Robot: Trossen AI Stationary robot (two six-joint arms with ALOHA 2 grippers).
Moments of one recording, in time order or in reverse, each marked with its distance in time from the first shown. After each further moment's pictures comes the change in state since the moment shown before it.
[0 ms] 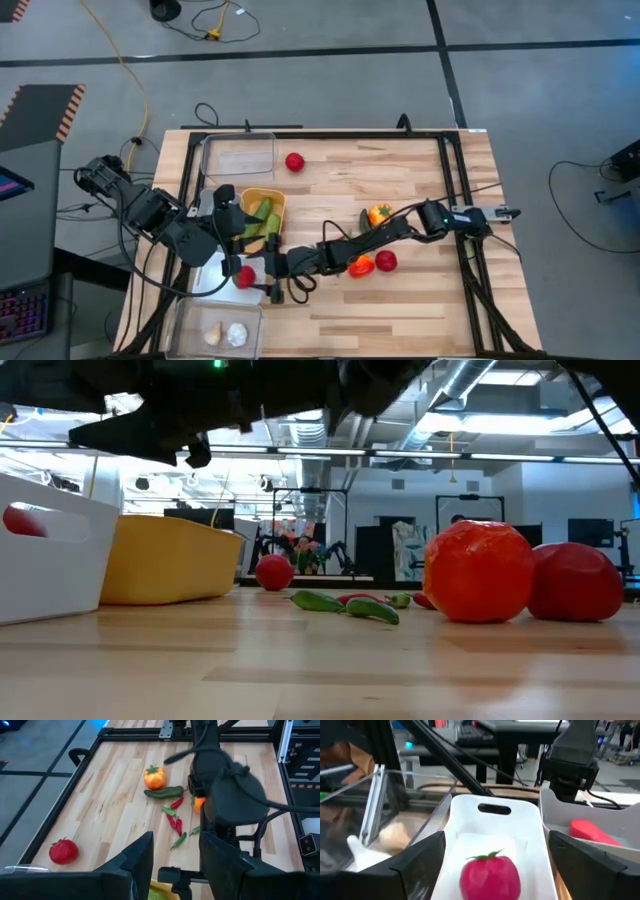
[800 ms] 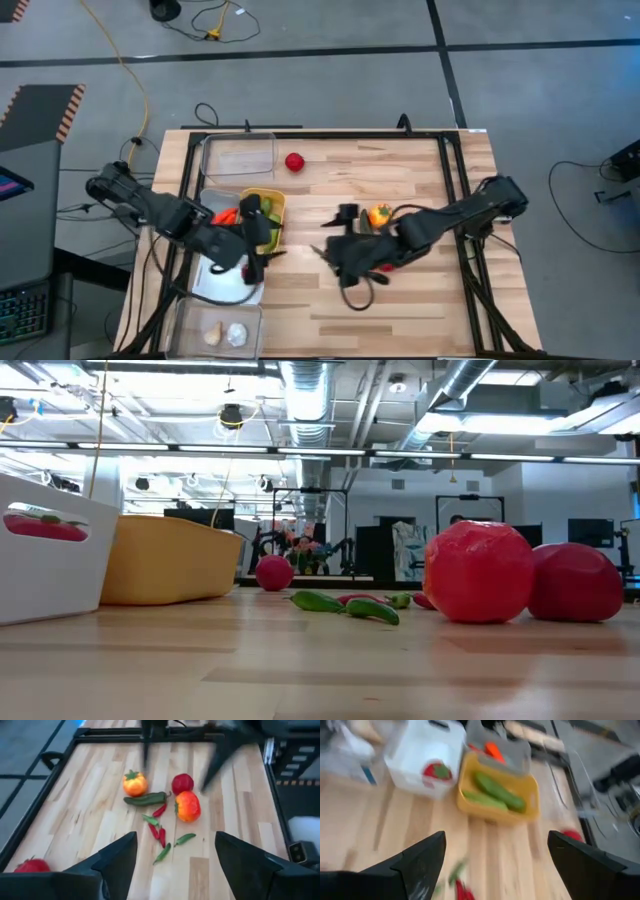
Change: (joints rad) left arm 0.073 0.120 -0.001 0.177 0.121 0.100; right arm 0.143 -0.616 0.001 -1.250 0.383 0.034
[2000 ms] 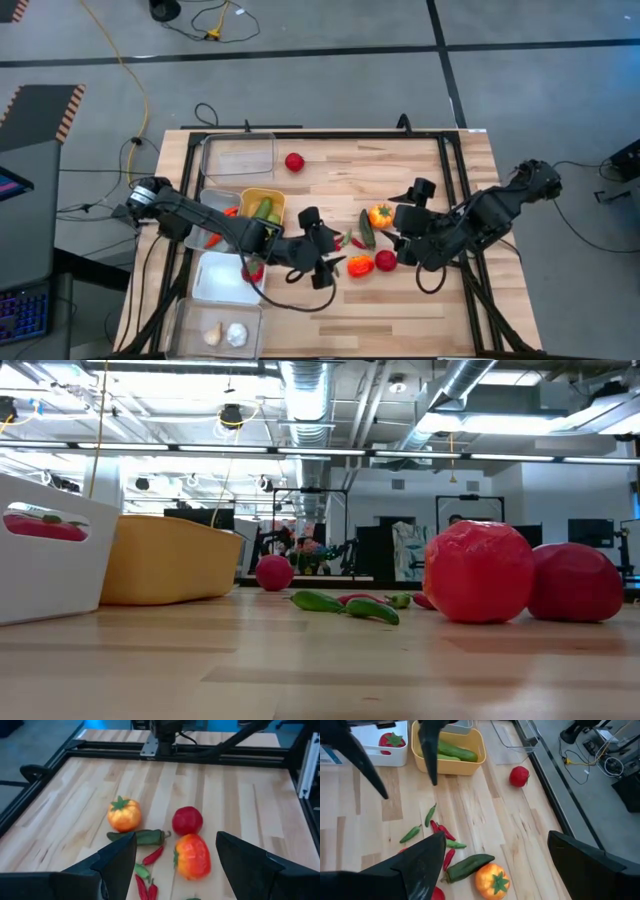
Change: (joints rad) left arm 0.152 0.351 0.000 0.484 0.017 0.097; right arm 0.145 -0.290 -0.001 -0.562 0.203 0.460
